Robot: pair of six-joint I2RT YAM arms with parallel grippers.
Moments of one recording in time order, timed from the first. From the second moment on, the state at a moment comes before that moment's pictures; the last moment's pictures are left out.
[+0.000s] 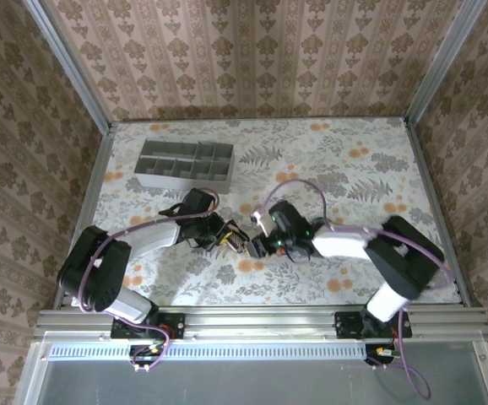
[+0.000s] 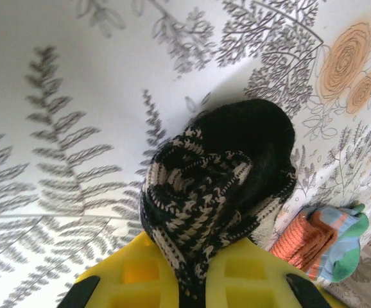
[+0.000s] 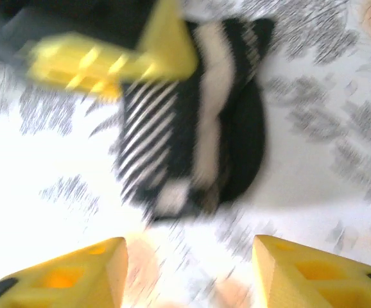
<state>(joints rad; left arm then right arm) -0.59 1.48 0.67 -0.26 0.35 -1.32 0.83 1.52 0.63 0.12 -0.21 0.14</state>
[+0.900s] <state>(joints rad) -0.53 1.46 0.69 -0.36 0.40 -1.35 1.05 1.83 0.95 0.01 0.25 -0.12</state>
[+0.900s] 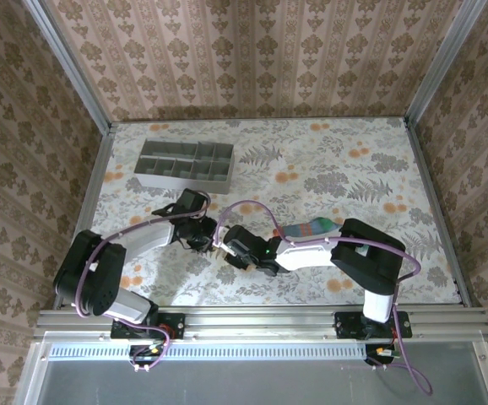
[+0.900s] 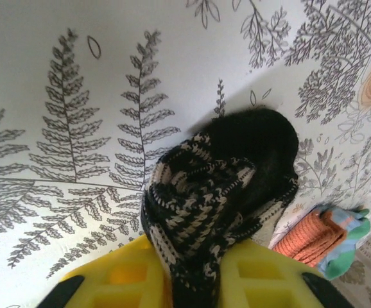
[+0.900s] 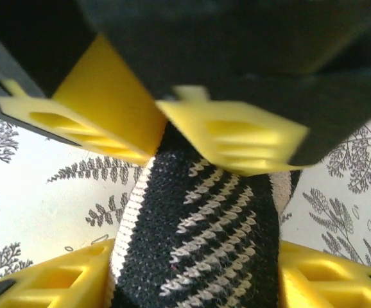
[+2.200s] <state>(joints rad) -0.49 1.54 0.66 -0.15 0.40 -1.37 0.68 1.97 0.97 0.15 -0.68 0.26</state>
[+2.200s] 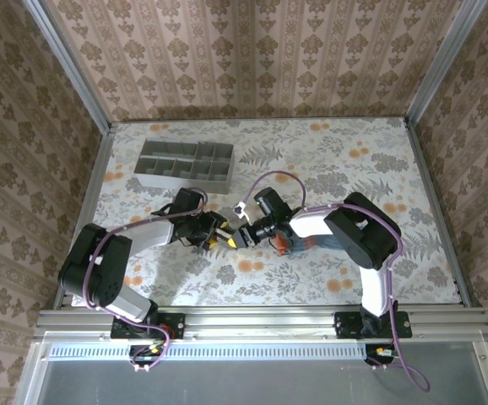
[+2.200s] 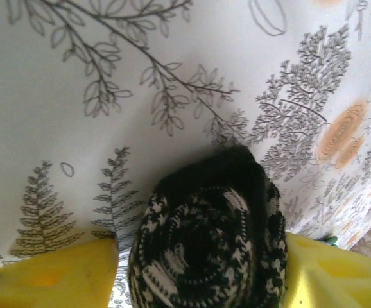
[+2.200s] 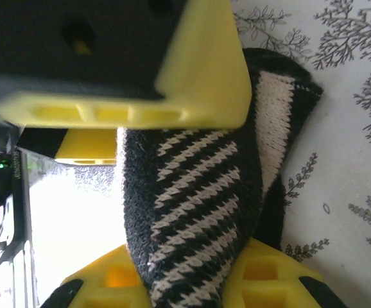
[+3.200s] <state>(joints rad) -0.53 1.58 0.82 -0.62 0.46 -1.37 1.12 1.74 0.89 0.01 0.25 -0.30</state>
